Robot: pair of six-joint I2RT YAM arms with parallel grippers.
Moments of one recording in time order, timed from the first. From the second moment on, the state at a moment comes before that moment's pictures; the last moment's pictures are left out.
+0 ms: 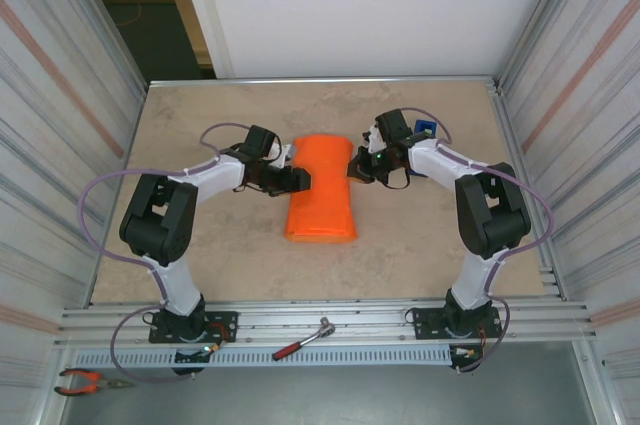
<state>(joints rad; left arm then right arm) -0.42 1.81 1.10 -0.37 0.53 -0.39 0.38 1.81 1.23 -0.48 -0.57 0.62</state>
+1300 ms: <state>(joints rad) -0.42 1.81 1.10 -0.37 0.53 -0.39 0.40 1.83 1.28 -0.56 -0.49 0.57</state>
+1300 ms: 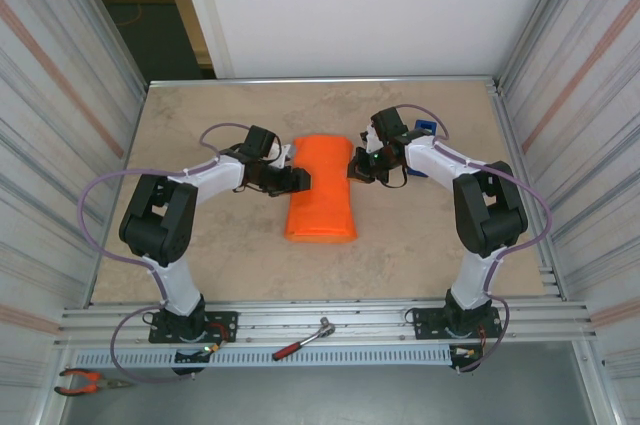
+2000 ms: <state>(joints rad) -0.42 1.81 1.09 -0.36 0.53 -0.39 0.41 1.83 1.28 -0.56 -0.49 0.57</state>
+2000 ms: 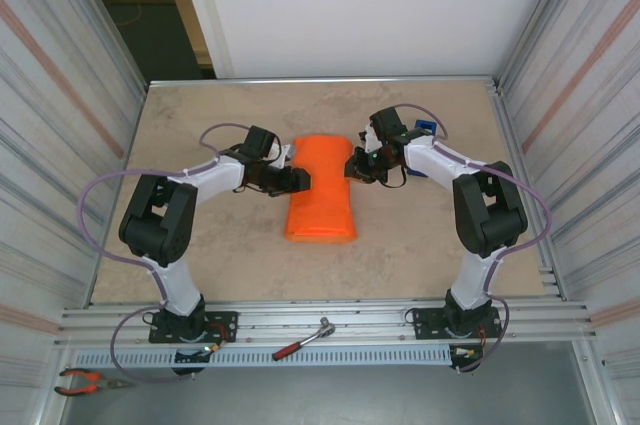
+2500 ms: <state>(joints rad) -0.42 1.81 1.09 -0.35 0.53 -0.39 0.41 1.82 1.28 -0.56 -0.47 0.57</state>
